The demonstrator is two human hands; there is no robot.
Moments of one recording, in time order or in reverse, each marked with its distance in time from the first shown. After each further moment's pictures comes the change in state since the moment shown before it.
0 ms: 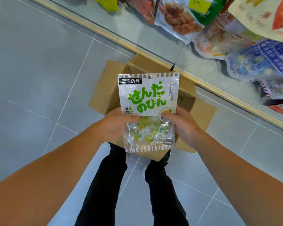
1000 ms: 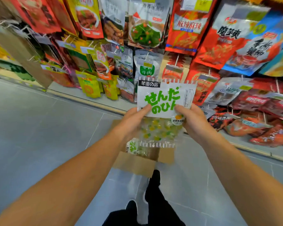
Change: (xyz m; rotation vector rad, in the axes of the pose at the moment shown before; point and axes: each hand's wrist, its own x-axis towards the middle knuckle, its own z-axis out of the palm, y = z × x) left_hand -0.424 0.068 0.205 0.157 -0.090 0.553; right_hand -0.481 -0.118 -0.003 0.187 0.237 -0.611
